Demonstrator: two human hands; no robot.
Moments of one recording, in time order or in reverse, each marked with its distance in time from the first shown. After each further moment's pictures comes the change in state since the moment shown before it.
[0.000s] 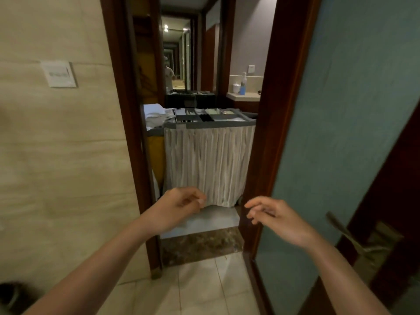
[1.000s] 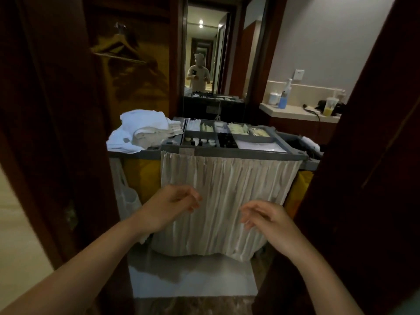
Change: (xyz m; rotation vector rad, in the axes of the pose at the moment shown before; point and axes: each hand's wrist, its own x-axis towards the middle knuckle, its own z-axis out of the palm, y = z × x) left_hand 0.432 -0.240 -0.099 -0.143 0.176 -0.201; right_hand 0.518 0.129 -0.068 0.129 -0.047 -0.007
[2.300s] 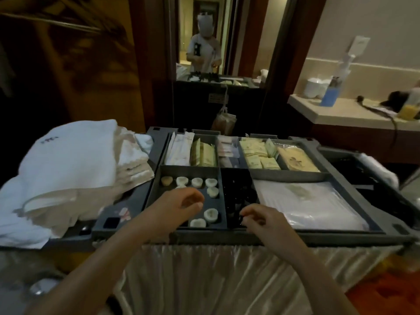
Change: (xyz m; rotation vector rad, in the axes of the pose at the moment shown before) left_hand 0.535 -0.205 -0.097 0.287 -0.080 -0.161; right_hand 0.566 0.140 -0.067 -0.240 -0.087 0.030
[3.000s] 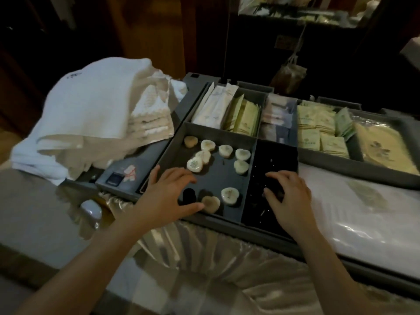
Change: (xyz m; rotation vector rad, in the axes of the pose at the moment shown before) left_hand 0.016 -0.078 0.054 0.482 0.120 -0.274; right_hand 0.113 0.090 0.023 -0.300 0.090 -0.146
